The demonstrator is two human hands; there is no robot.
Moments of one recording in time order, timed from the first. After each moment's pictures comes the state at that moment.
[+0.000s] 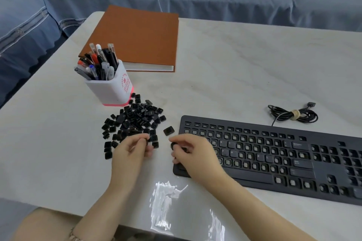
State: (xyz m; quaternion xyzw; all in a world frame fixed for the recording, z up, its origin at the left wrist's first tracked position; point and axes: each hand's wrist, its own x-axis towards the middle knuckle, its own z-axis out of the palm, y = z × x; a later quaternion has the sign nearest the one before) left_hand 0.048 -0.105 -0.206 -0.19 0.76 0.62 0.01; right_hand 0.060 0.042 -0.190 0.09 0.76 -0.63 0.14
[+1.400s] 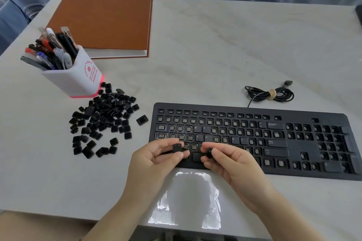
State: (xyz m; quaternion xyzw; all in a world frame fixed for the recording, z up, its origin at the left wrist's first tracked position) left_hand 0.092 -0.023 -0.185 -0.09 0.70 0.69 0.18; right_hand 0.122 0.139 -0.193 0.26 0.53 -0.79 0.13
